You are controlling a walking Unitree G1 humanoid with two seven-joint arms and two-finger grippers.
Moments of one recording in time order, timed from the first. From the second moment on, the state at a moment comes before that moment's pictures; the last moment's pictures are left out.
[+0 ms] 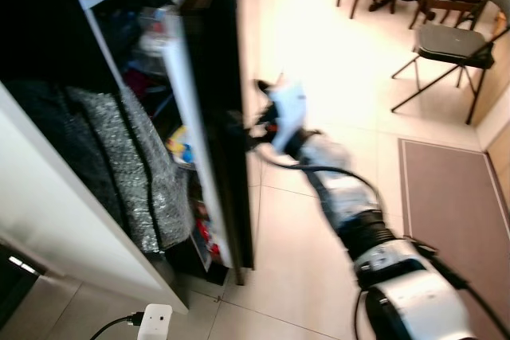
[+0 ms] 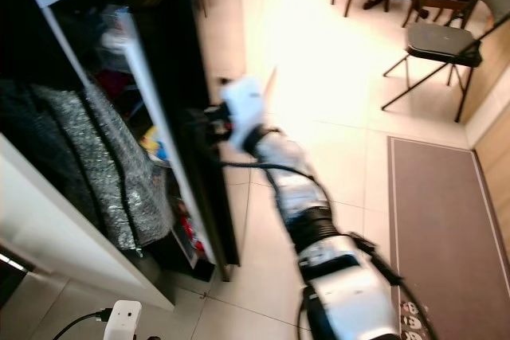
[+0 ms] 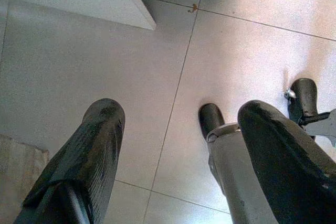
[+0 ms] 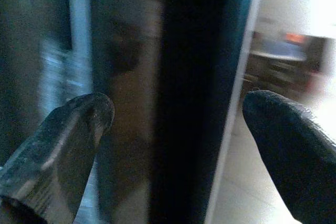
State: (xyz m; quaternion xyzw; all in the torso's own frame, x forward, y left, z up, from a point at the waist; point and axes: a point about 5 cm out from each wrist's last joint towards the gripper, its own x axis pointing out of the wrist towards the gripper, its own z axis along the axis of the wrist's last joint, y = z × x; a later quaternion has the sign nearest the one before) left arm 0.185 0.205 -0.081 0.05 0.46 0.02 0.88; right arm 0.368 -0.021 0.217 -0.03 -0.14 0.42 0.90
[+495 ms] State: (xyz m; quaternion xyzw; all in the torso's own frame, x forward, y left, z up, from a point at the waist) left arm 0.185 0.205 -0.081 0.05 0.46 0.02 0.88; right arm 0.364 -0.043 0.197 -0.04 -0.10 0.42 0.90
